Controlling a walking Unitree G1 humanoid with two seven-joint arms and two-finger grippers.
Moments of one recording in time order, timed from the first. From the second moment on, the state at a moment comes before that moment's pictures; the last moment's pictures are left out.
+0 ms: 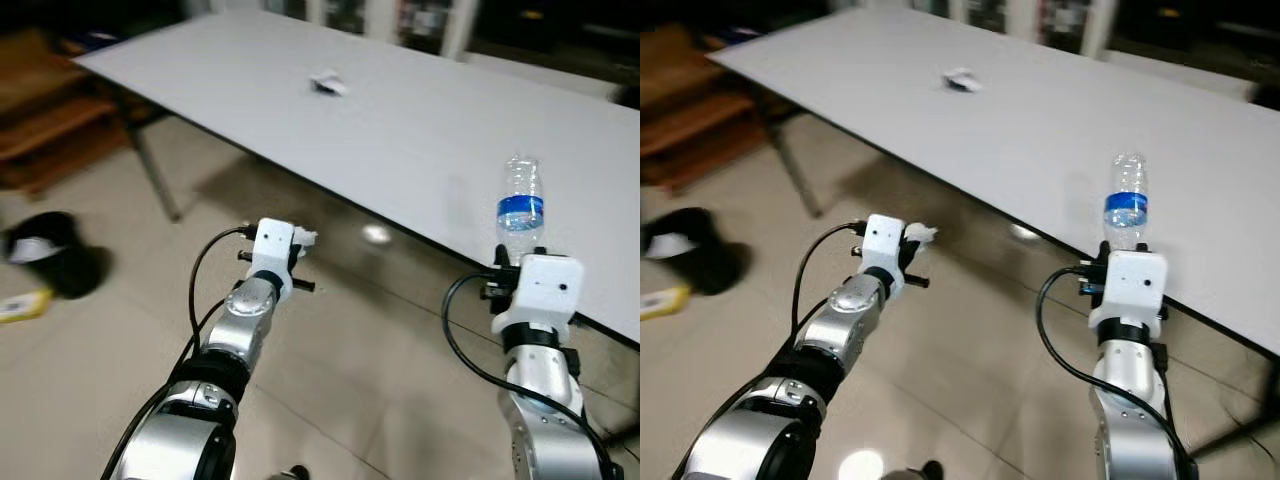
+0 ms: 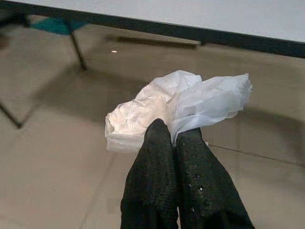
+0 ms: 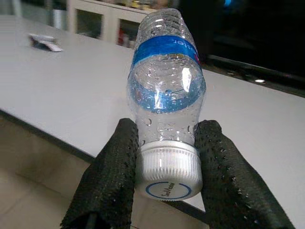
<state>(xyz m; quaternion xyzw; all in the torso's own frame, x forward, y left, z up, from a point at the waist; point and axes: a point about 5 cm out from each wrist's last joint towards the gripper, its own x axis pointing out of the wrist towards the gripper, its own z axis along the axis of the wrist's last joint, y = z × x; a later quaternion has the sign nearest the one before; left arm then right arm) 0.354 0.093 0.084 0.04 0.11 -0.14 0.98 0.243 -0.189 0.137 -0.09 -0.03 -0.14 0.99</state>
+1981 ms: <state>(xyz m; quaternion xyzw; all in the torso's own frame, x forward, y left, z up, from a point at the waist) 0.243 0.164 -0.052 0.32 0.38 -0.21 0.85 0.164 -0.182 -0.089 -0.04 0.43 -0.04 0.90</state>
